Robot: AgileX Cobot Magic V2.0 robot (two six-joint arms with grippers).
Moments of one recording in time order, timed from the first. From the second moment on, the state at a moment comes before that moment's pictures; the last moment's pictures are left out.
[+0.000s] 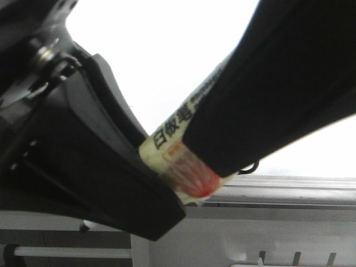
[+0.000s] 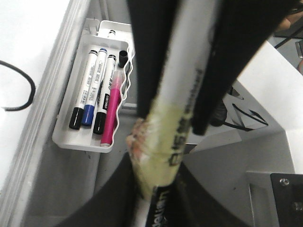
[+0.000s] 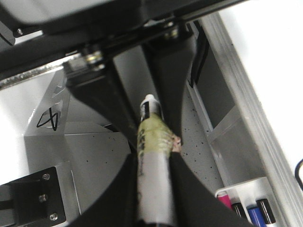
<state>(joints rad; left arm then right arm) -0.86 1.21 -0.72 -0.92 0.66 1.28 0.96 1.09 -0.87 0.32 0.74 -0.42</state>
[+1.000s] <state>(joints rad) -0.79 1.19 -0.63 -1.51 0.28 1.21 0.73 0.68 -0.87 0.28 0.73 -0.39</state>
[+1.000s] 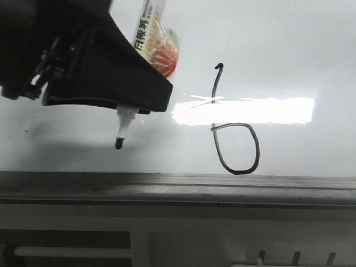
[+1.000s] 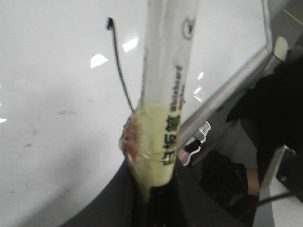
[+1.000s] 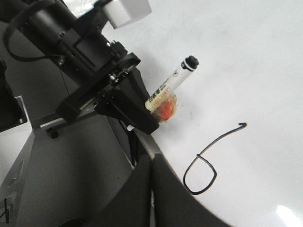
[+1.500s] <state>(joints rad) -0.80 1.33 -0.66 -1.68 0.12 1.22 0.72 0.65 -0.87 0.28 0.78 -0.35</state>
